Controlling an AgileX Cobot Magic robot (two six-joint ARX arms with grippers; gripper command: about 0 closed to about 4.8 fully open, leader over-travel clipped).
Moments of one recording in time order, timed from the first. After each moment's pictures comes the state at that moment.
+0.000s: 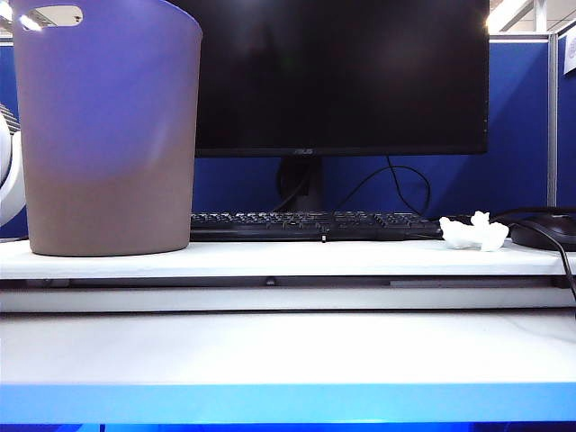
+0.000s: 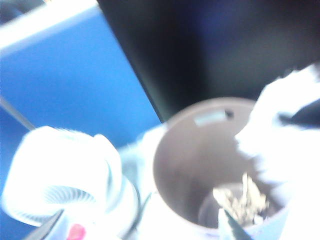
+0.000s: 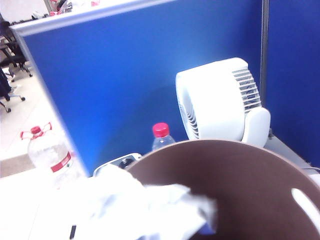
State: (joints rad) left arm -0.34 1.21 2.05 -1.13 -0.27 0.29; right arm 0.65 2.06 2.26 -0.29 -0.72 0.11
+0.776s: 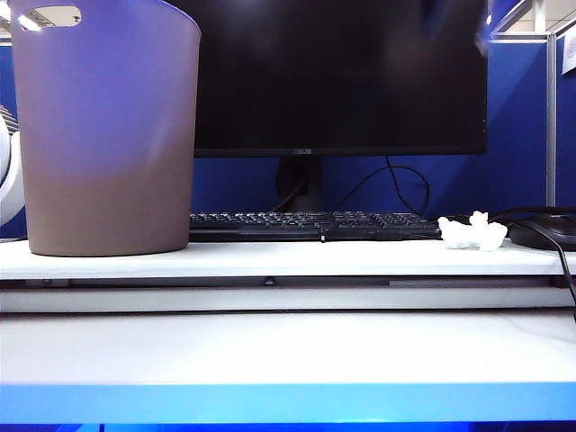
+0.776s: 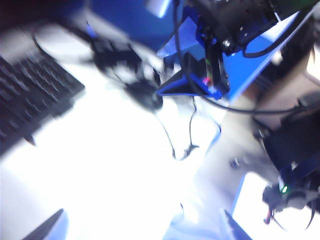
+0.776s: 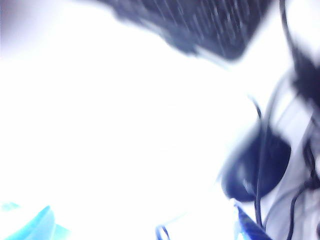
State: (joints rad) left arm -0.45 1.55 2.00 -1.11 0.68 0.14; right arm 0.31 1.68 2.02 -1.39 -0.06 -0.13
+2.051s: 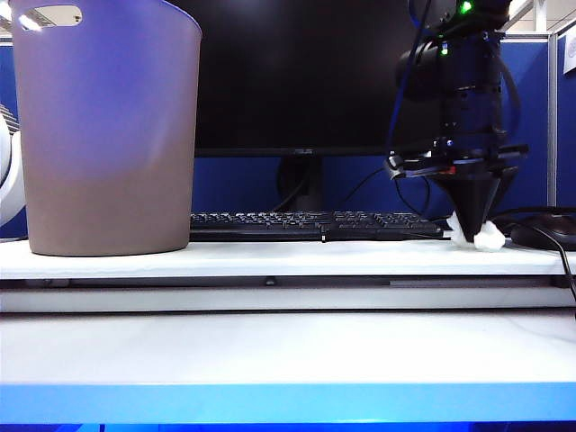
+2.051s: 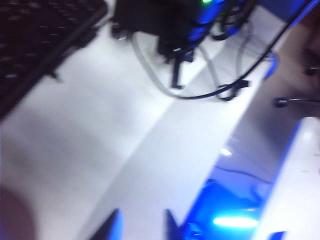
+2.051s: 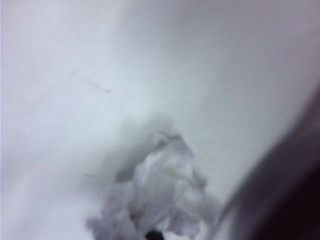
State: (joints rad) left arm -0.53 1.62 2.00 -1.25 0.42 0.26; right arm 0.30 1.95 1.67 -1.12 0.14 -0.17
